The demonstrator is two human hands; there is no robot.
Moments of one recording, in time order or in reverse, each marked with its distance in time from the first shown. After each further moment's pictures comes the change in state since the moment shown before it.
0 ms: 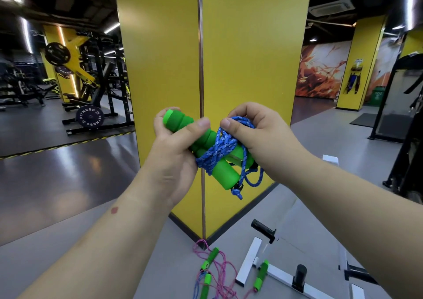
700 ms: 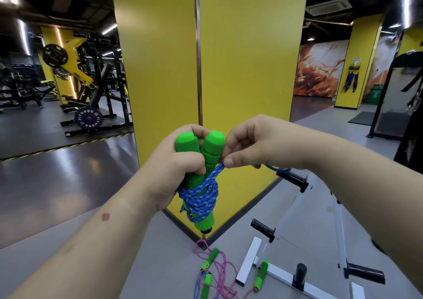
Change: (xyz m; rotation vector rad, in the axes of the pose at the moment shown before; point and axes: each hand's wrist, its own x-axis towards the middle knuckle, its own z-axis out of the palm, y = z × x) left_hand -0.005 0.005 -0.017 0.596 -0.185 -0.111; right_hand 0.008 -0.017 -0.030 -0.457 -0.549 0.129
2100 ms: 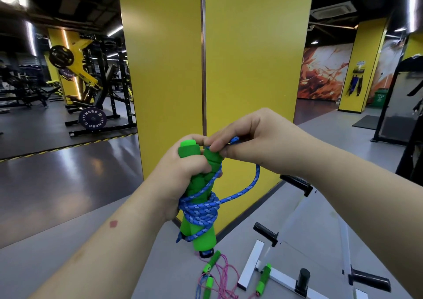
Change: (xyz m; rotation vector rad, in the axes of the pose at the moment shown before) left_hand -0.004 -0.008 0.001 -0.132 0.054 -0.066; right_hand 0.001 -0.020 0.016 0.085 0.220 -0.178
